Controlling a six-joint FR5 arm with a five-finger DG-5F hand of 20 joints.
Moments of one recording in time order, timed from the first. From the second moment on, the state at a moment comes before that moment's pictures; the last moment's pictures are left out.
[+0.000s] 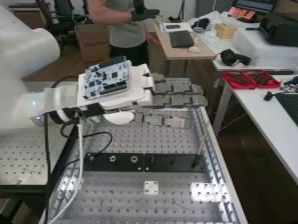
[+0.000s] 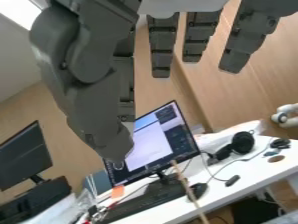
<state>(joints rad) 1.24 -1.94 -1.83 -2.31 -1.92 -0.27</state>
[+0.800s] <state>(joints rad) 1.70 -1.89 -1.85 -2.37 -1.55 -0.34</state>
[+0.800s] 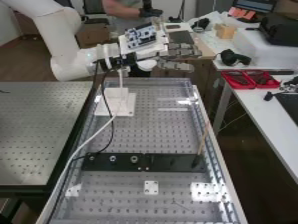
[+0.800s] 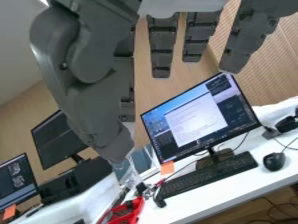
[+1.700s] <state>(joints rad) 1.88 -2.17 -1.64 -2.63 -1.23 -0.40</state>
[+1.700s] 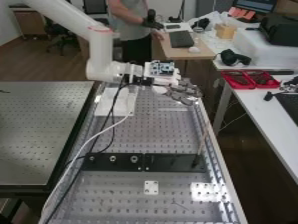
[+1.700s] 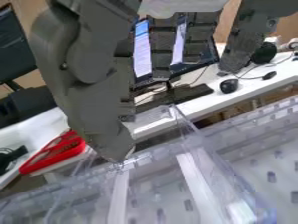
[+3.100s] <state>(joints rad) 1.85 -1.90 -1.63 -2.82 -1.31 -0.49</state>
